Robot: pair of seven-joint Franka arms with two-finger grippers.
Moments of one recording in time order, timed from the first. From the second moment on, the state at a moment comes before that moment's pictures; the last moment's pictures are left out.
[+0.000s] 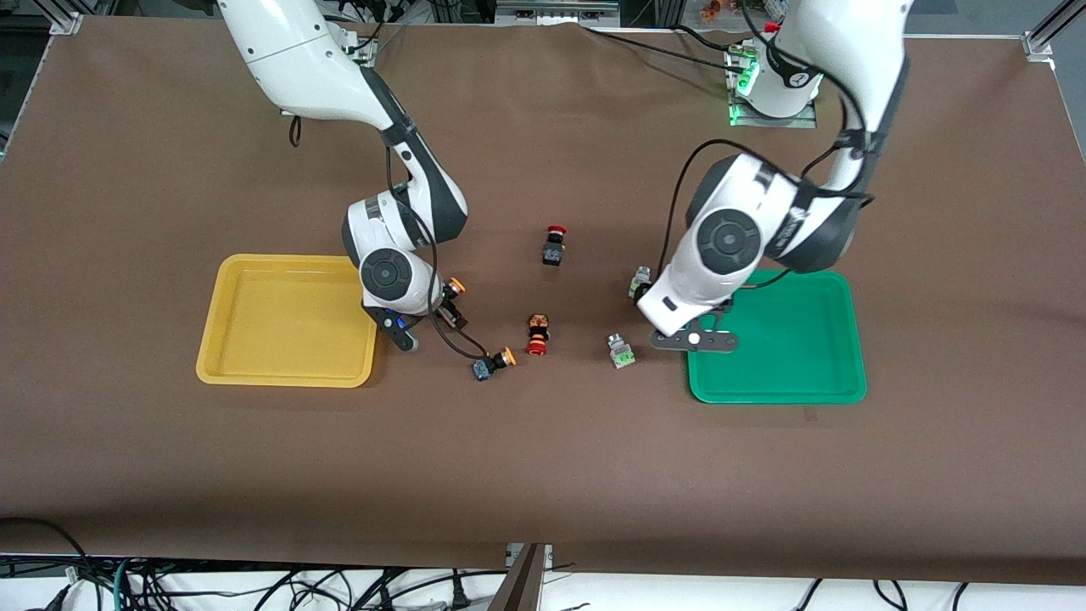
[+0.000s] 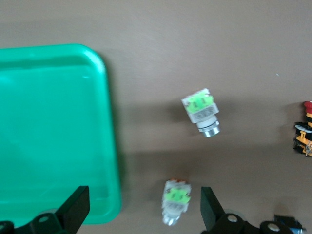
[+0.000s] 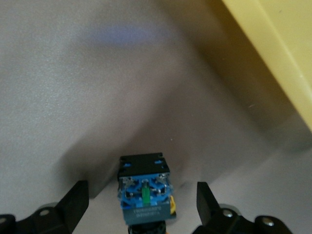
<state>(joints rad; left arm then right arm) -0.41 0.54 -0.10 -1.64 0.03 2.08 -0.47 0.59 0.70 -0.08 -1.72 0.20 2.25 1.20</state>
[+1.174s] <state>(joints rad) -0.51 0.58 -0.09 -1.94 0.03 2.43 -0.48 0.49 0.69 -0.46 -1.57 0.16 1.76 0.60</state>
